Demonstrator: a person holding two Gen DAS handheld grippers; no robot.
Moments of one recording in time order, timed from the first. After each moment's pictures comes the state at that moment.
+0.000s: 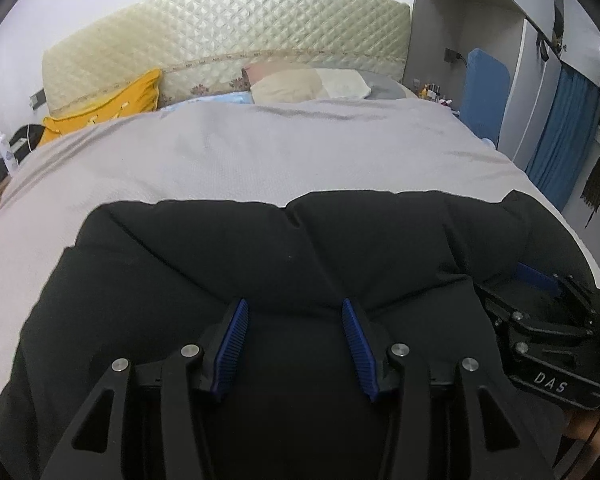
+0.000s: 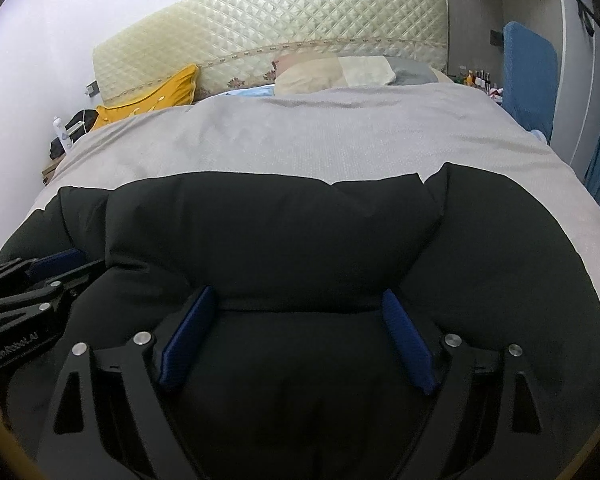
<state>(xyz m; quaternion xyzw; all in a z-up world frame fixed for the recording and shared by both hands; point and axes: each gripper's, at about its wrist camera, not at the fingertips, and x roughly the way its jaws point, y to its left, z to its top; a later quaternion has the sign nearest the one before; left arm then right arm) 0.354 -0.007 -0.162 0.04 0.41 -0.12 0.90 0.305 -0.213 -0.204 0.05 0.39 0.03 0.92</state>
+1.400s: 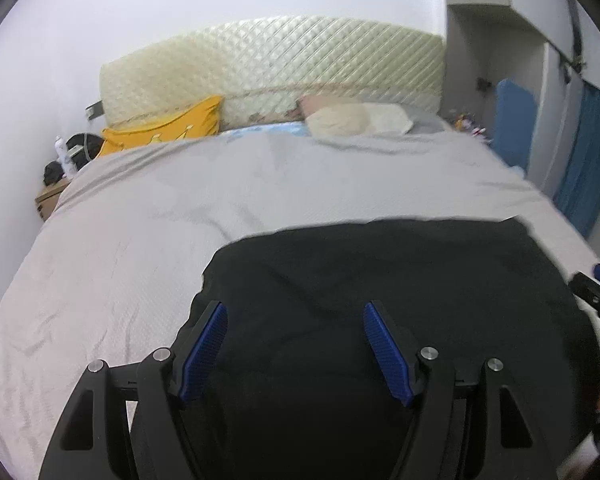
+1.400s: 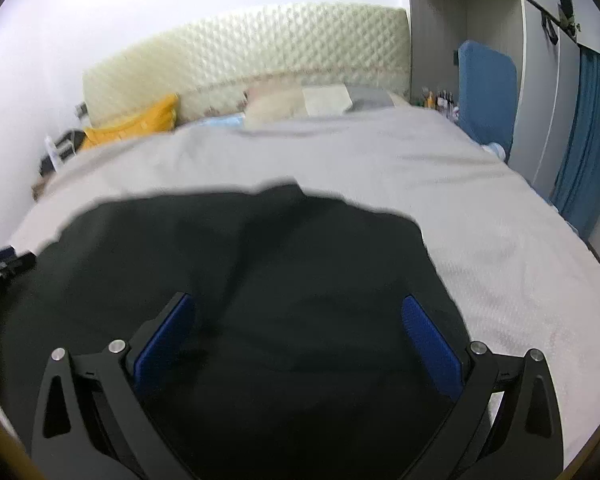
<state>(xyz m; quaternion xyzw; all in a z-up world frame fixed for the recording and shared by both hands) 0.287 0.045 -0.093 0.04 0.36 -0.05 0.93 0.230 -0.271 -0.141 0.05 0.33 -0.01 0.94</state>
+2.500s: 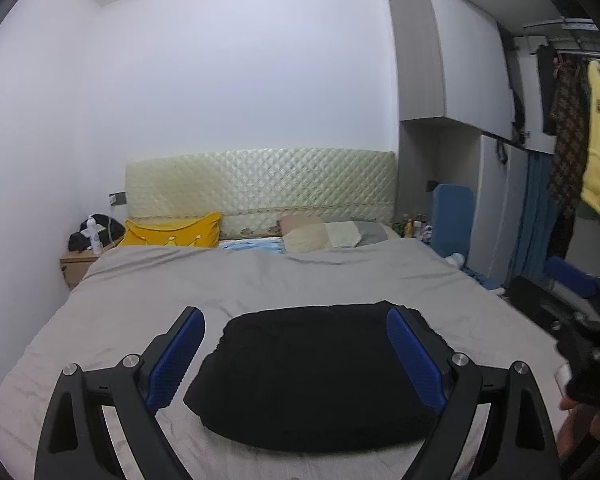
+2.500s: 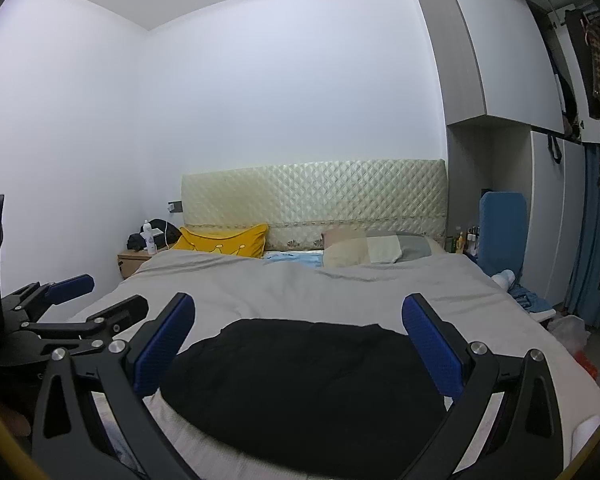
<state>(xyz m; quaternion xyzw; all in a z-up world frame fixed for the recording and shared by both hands) 0.001 0.044 0.098 0.02 0.18 -0.08 0.98 -0.035 -0.176 0.074 0.03 0.13 0.08 0.99</state>
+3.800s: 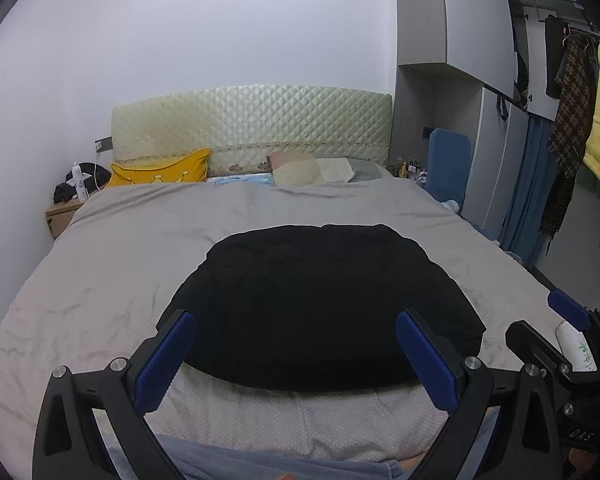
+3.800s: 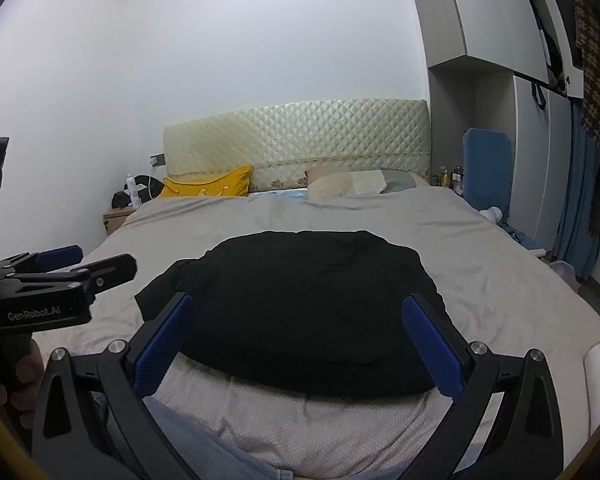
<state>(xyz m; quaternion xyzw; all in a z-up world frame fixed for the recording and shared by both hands) 0.018 0.032 0.005 0.01 0.28 -0.09 0.95 -0.054 -0.186 -0.030 0.04 0.21 0.04 0.98</state>
